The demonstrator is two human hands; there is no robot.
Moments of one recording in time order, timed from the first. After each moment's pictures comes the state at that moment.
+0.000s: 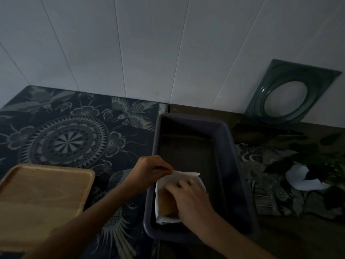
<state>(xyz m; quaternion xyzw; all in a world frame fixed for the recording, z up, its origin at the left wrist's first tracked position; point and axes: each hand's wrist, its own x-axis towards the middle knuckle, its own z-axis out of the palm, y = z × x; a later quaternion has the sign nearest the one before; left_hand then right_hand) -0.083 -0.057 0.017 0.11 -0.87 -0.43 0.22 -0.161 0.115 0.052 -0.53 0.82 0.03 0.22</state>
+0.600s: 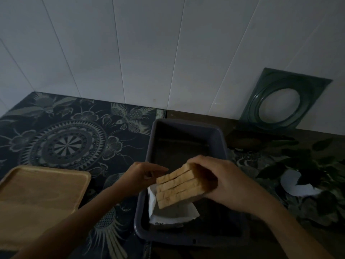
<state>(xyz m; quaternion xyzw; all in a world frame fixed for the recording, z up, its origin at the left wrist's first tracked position) -0.077 -0.042 0.033 0.10 -0.90 -0.39 0.14 -0.238 0.173 0.162 -0.59 0.75 -0.21 0.21</state>
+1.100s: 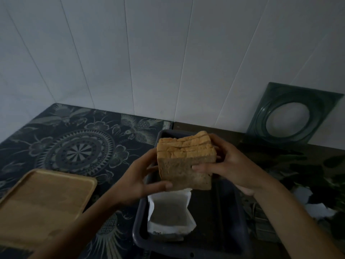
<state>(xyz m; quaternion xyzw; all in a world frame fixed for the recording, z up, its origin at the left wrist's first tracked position) -0.067 -0.008 0.105 0.05 -0.78 -0.58 0.23 -0.282 0.159 0.183 -0.44 0.64 -0.47 0.41</state>
